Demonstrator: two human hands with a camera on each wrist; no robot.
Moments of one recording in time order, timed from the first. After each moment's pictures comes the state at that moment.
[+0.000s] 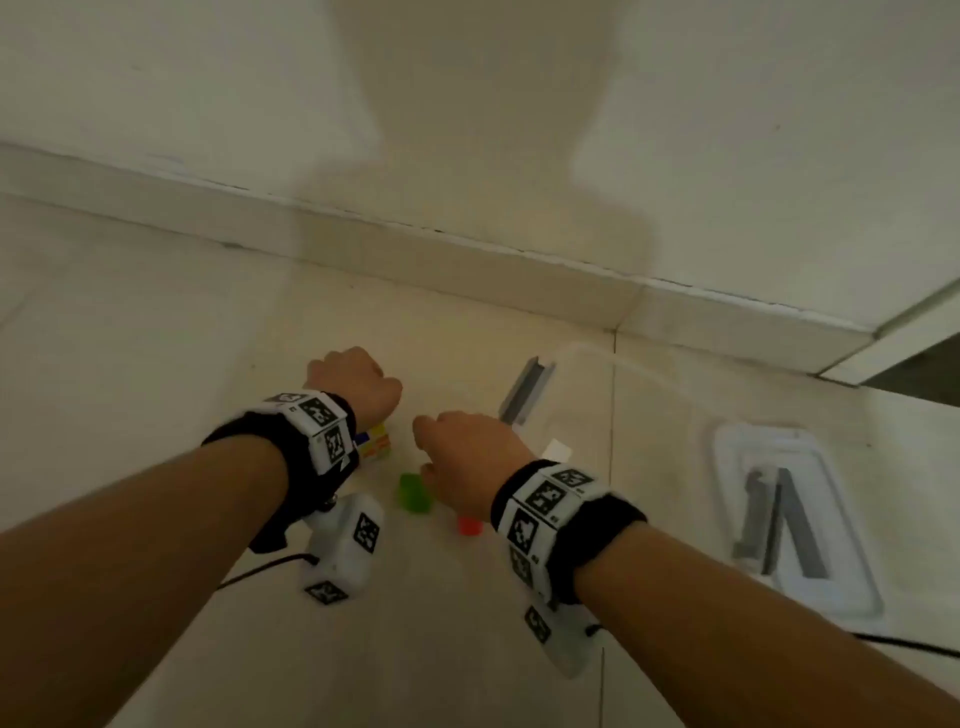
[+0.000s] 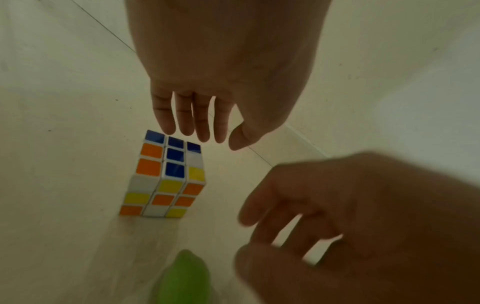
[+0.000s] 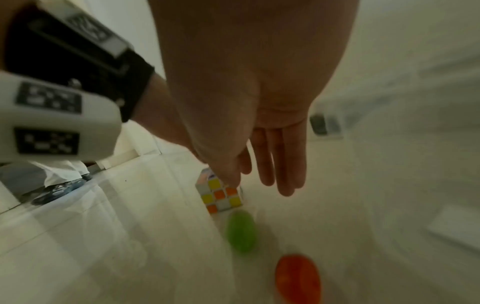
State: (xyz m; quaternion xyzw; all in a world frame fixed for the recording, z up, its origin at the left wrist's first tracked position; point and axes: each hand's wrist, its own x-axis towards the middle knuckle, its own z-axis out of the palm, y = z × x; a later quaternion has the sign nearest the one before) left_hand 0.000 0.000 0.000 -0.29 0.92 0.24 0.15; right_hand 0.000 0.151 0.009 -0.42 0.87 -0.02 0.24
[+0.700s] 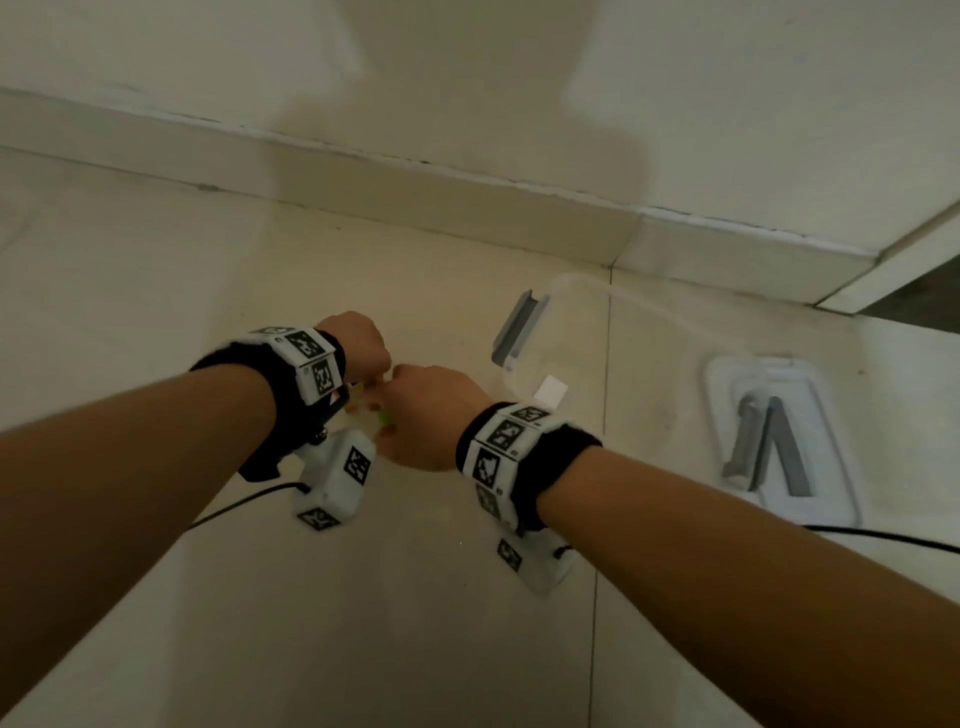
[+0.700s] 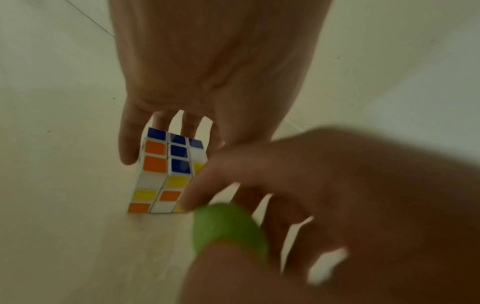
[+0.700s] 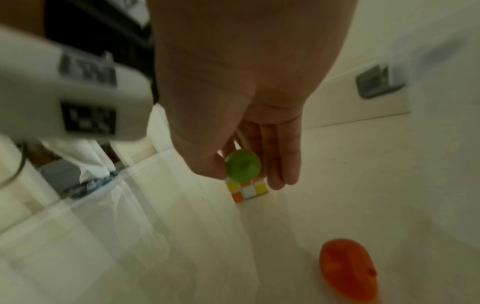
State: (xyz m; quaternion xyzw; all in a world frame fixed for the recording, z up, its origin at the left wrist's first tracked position) left_hand 0.000 0.004 0.000 -0.22 0.90 0.17 0.34; right_hand 0.021 0.135 0.006 -0.45 0.85 -0.08 0.26
